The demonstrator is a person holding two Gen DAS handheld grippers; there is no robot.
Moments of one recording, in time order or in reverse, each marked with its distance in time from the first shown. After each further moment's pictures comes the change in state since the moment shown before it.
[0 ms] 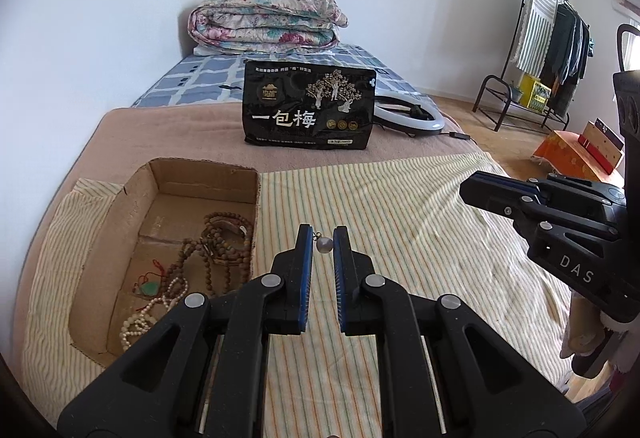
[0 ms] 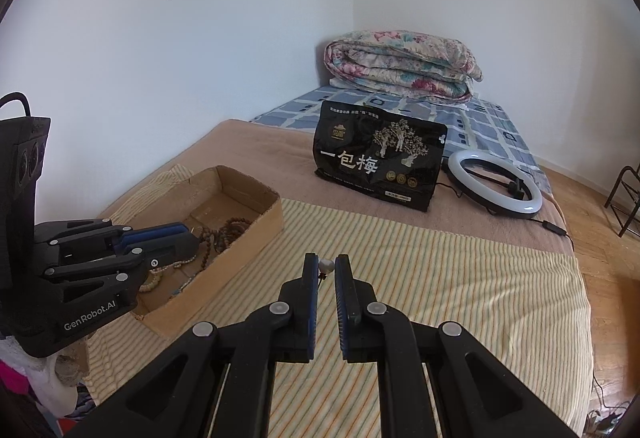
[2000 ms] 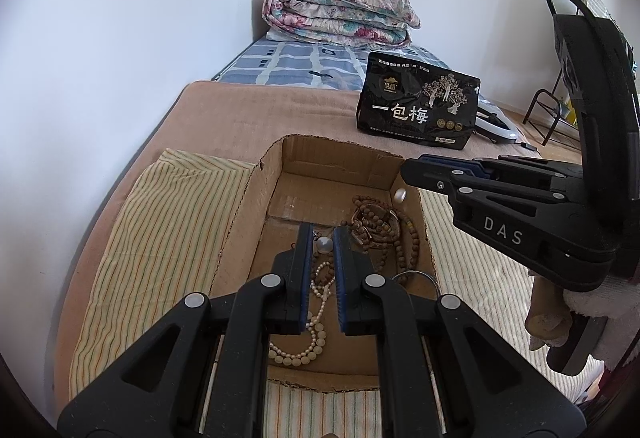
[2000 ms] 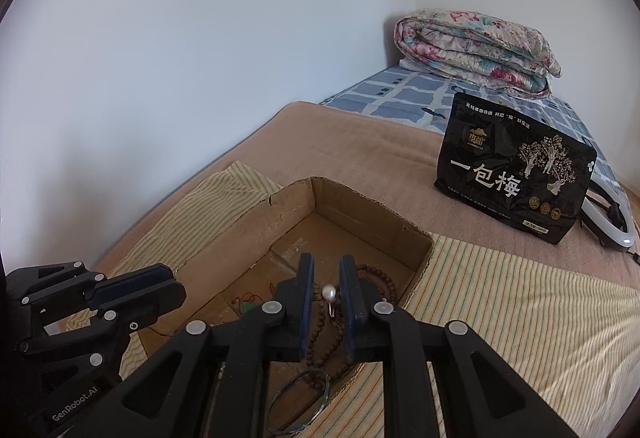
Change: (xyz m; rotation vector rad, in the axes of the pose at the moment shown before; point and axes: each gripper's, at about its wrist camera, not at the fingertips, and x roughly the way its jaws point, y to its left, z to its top) left arm -0.011 0.133 -0.016 -0.096 0.025 0.145; right arm 0.125 0.125 0.053 -0.031 0.078 0.152
